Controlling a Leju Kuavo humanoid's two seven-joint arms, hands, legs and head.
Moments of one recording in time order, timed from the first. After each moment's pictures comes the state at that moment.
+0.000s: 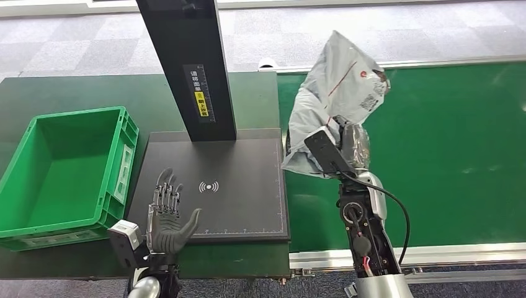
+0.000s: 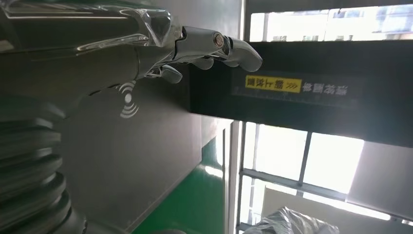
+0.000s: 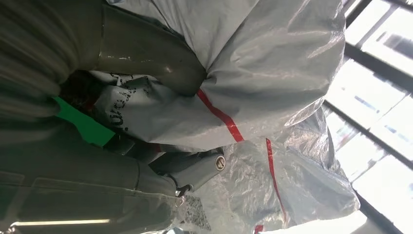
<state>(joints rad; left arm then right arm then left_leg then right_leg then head) 0.02 -0.19 -0.20 -1.35 0.13 0.05 -0.61 -0.45 0.16 0.18 -1.09 0.80 -0.21 -0.11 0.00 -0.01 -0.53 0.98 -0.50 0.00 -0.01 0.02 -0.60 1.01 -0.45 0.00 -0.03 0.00</state>
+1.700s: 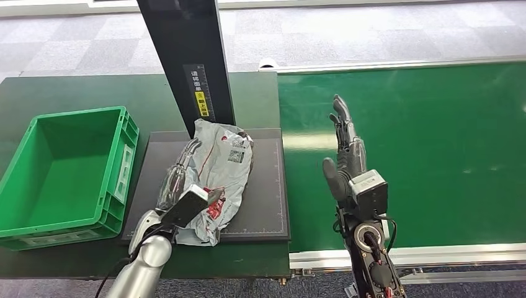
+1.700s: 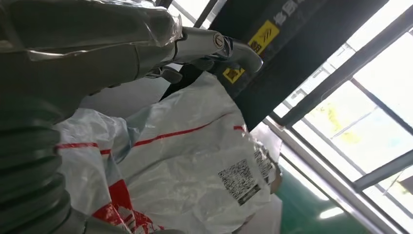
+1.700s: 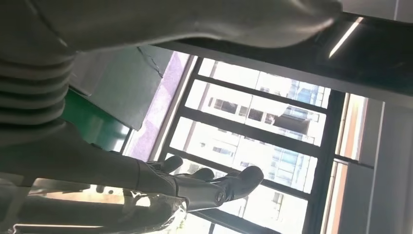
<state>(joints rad) -0.26 -0.13 -0.18 -1.18 -0.66 0.13 -0.40 -0.30 0.10 0.29 -1.35 0.19 -0.09 -0.48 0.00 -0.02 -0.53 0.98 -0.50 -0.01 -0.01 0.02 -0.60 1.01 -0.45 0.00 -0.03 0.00</state>
